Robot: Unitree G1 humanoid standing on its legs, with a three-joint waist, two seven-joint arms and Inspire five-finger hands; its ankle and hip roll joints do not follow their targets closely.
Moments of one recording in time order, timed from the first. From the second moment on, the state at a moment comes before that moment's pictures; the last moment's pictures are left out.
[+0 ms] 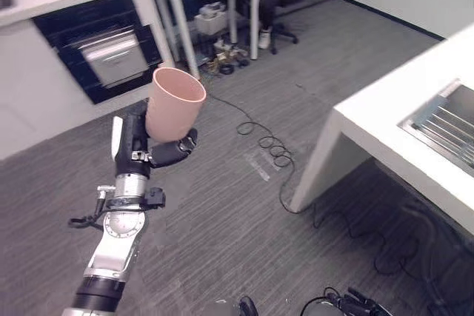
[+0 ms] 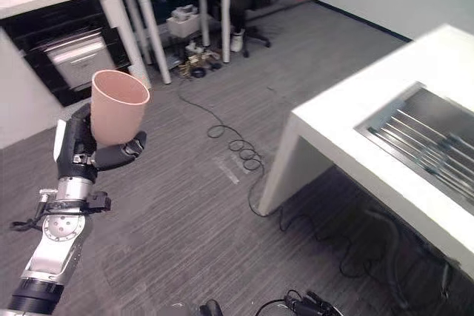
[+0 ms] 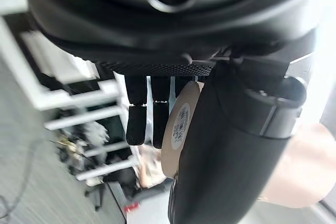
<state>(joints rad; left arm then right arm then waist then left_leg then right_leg) -0.14 0.55 -0.06 0.06 -0.36 -0.27 0.19 0.11 -0.28 -0.08 1.11 0.56 -0.04 0.24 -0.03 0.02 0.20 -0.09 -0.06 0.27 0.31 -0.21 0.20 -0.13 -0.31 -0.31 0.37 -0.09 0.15</state>
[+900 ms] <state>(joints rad) -0.08 0.54 -0.09 0.01 -0.43 -0.27 -0.01 0.03 -0.31 -0.01 1.23 0.56 -0.05 0.37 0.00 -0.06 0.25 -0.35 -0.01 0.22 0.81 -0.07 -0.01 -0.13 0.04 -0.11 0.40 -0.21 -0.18</state>
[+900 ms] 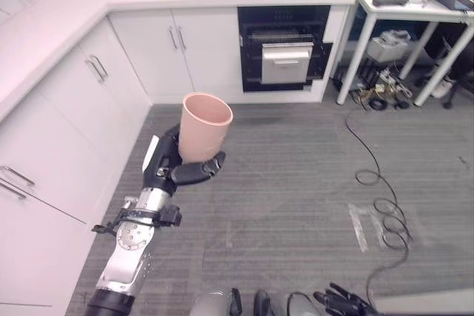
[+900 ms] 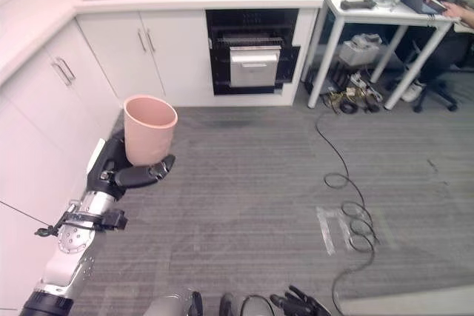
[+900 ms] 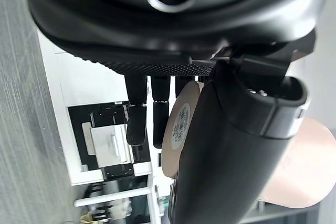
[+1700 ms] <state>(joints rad) -0.19 0.56 -0.12 0.15 -0.33 -0.31 -0.06 0.12 -0.35 -0.02 1.14 0.59 -0.08 0.38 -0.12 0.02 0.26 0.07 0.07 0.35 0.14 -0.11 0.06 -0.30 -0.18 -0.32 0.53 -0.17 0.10</state>
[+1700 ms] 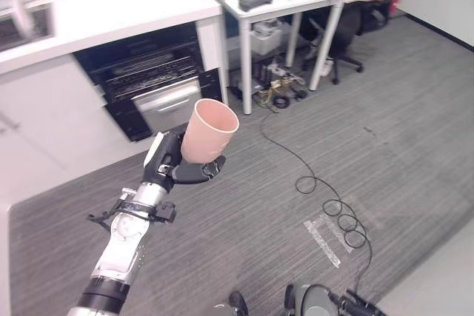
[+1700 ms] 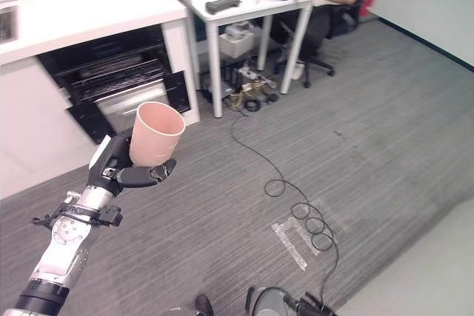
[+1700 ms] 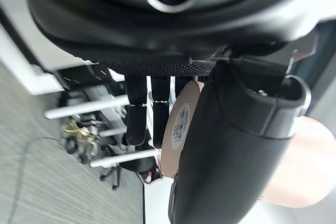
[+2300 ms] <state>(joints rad) -0.07 0.53 -0.15 -0.01 -0.31 -0.20 0.03 0.10 -0.30 -0.05 1.28 0.55 -0.09 0.33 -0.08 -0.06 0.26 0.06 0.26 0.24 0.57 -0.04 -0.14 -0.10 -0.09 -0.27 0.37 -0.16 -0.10</state>
